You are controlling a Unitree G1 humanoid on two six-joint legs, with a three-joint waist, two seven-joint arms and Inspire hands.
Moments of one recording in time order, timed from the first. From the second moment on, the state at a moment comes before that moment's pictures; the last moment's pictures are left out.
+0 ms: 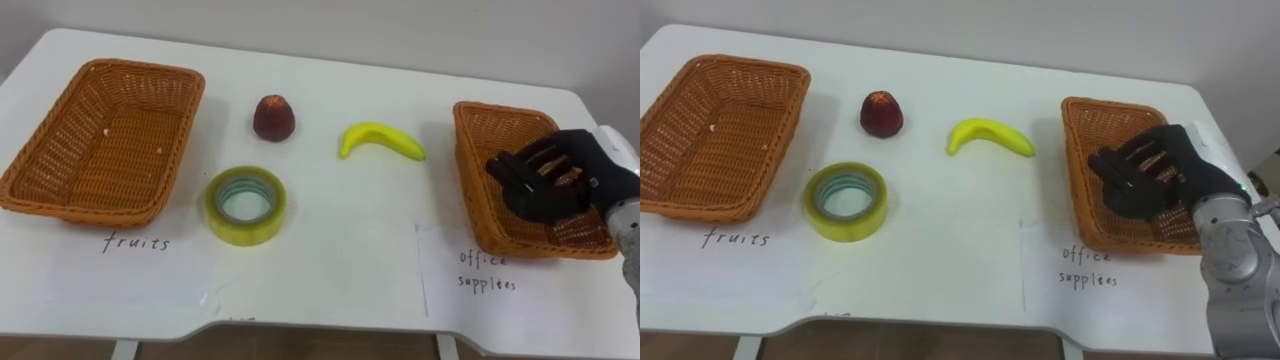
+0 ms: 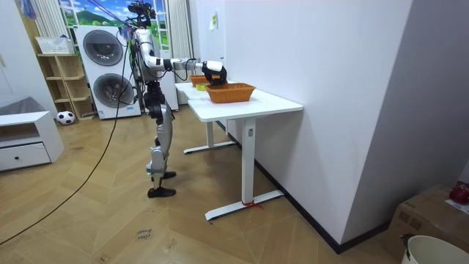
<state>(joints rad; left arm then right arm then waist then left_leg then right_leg) 0.22 0.22 0.22 0.98 0.27 0.06 0.10 -0.05 -0.50 -0.18 0.12 -0.52 0.13 0.19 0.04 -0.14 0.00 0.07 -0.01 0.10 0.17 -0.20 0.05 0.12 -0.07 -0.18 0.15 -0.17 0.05</state>
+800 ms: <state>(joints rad) 0.21 0.22 0.22 0.98 0.27 0.06 0.09 -0.05 -0.50 -0.18 0.15 -0.52 0.12 0.19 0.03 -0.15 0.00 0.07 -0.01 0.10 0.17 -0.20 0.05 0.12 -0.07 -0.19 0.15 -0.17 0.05</state>
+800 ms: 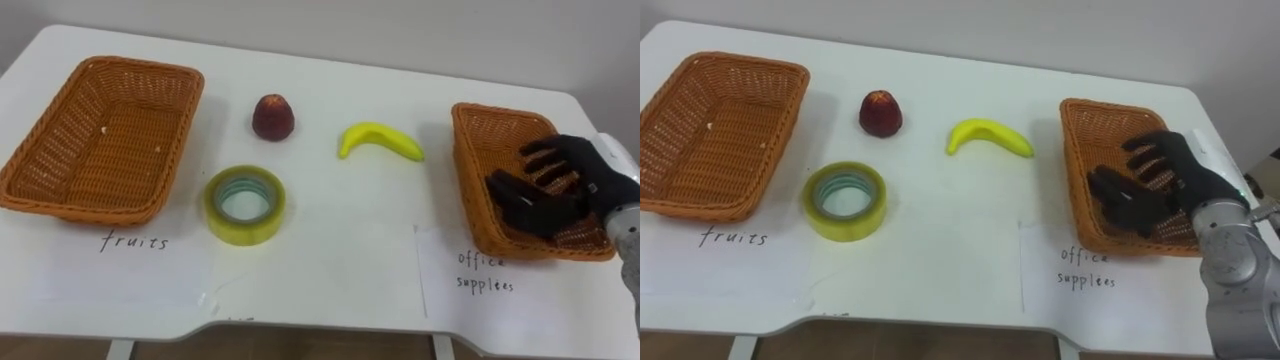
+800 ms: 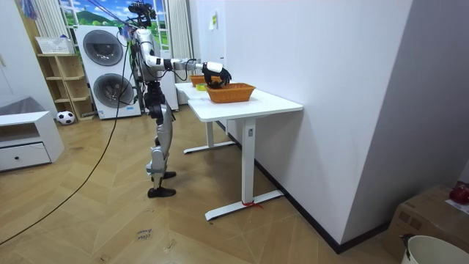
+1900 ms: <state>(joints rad) 0.20 0.22 0.21 0.98 0.27 0.06 0.10 -0.06 -0.50 -0.18 0.13 -0.52 0.12 0.19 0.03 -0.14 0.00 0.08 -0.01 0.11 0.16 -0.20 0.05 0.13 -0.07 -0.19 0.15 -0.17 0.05</state>
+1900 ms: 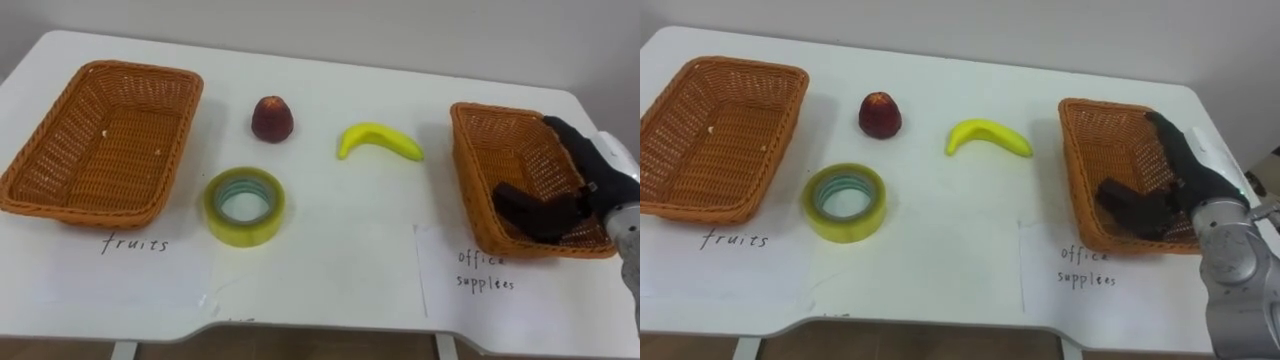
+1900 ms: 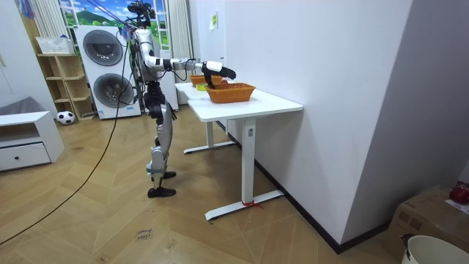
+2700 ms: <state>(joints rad) 0.22 0.21 0.20 1.01 0.27 0.06 0.13 -0.12 -0.48 -0.17 -0.22 -0.23 0.12 0.15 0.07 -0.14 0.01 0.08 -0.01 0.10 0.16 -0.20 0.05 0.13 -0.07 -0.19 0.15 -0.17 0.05</state>
